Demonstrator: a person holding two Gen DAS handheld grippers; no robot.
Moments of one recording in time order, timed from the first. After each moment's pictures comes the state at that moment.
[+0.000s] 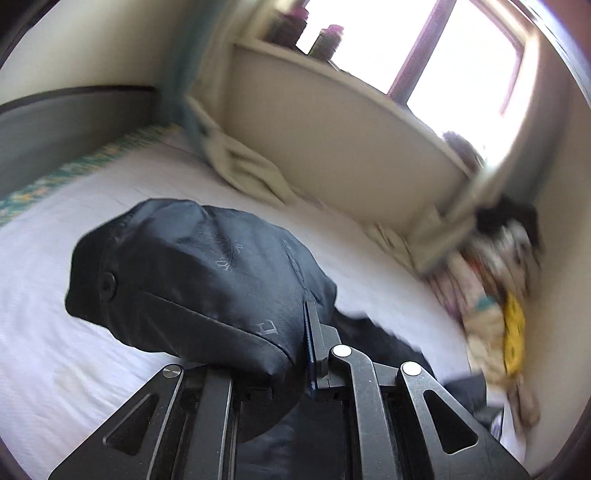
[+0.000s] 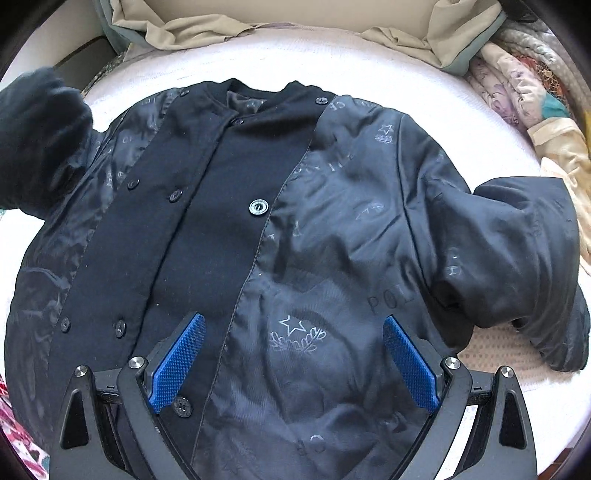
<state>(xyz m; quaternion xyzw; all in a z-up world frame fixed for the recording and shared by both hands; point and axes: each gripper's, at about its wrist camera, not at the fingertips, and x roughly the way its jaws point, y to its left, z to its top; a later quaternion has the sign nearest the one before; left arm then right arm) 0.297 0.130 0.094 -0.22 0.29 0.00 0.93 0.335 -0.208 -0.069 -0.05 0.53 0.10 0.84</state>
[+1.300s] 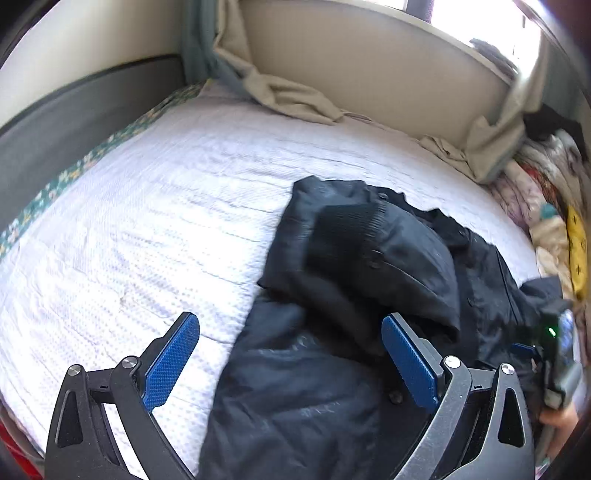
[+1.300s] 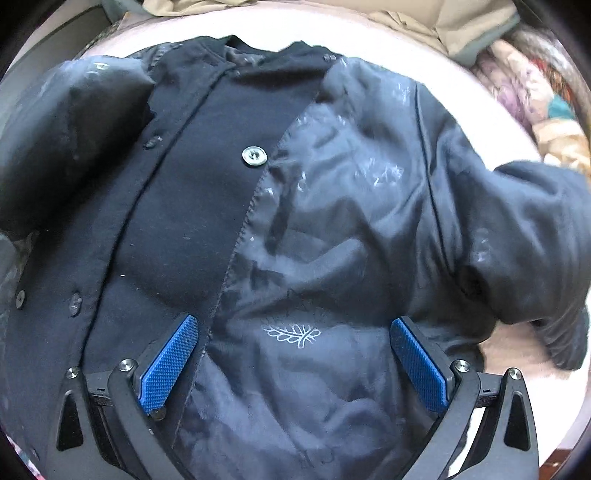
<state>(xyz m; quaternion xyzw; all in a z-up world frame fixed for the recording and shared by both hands) 0.238 0.118 0.034 -0.12 0.41 0.10 0.90 0.326 -0.184 -0.098 -0.13 0.52 0.08 0.84</state>
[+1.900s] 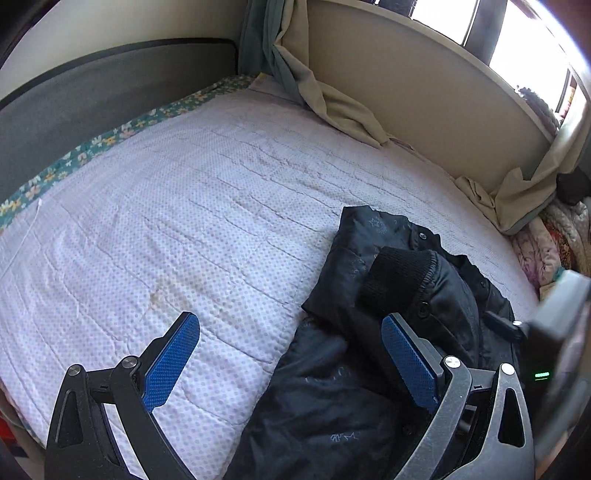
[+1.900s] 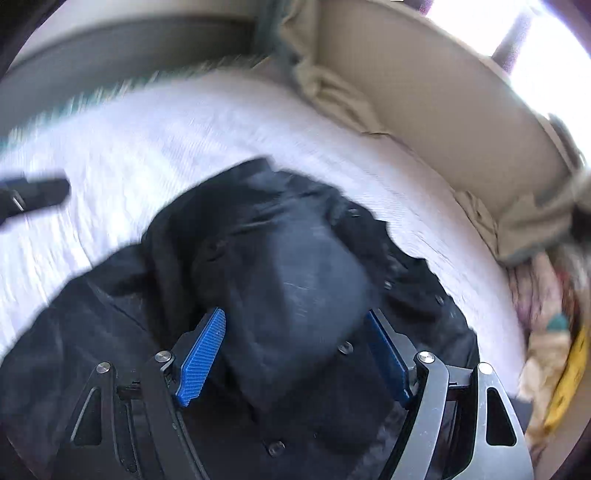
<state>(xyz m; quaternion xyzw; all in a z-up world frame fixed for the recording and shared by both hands) 0.235 0.173 0.040 -0.20 0.39 0.15 0.88 0.320 0.037 -0.036 -0.34 0.37 0.18 0.85</state>
